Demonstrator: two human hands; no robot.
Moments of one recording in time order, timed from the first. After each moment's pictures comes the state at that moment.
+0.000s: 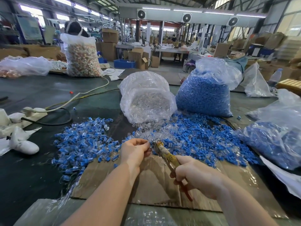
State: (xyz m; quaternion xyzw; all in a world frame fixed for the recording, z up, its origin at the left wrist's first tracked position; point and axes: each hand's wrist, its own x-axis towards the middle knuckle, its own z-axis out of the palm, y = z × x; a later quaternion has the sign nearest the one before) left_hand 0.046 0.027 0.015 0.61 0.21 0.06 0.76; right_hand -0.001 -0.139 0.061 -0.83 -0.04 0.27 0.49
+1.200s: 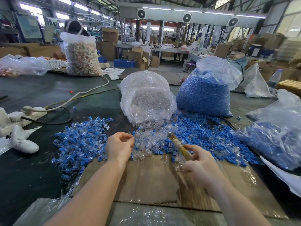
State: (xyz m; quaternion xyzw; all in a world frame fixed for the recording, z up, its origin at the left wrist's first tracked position) left_hand 0.045 0.060 0.021 0.74 0.22 0.18 0.62; right_hand 0.008 -0.155 0.037 -0.85 0.00 0.03 0.52
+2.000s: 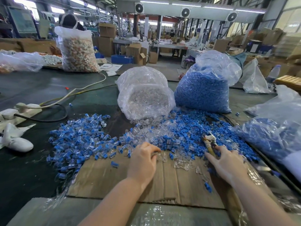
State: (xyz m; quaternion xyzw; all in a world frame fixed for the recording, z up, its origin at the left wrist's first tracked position) left_hand 0.024 0.007 -0.012 0.90 -0.05 0.18 0.39; right_hand 0.046 -0.231 0.008 -0.98 0.16 -0.02 0.13
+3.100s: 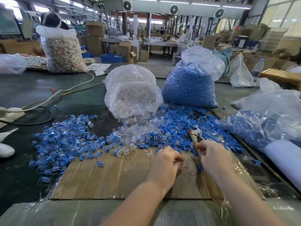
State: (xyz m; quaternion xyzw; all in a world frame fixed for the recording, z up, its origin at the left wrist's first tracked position) left_hand 0.011 -0.074 -0.007 0.89 -0.17 0.09 0.41; right_hand 0.023 -0.223 0.020 -0.97 0.06 -0.14 0.18
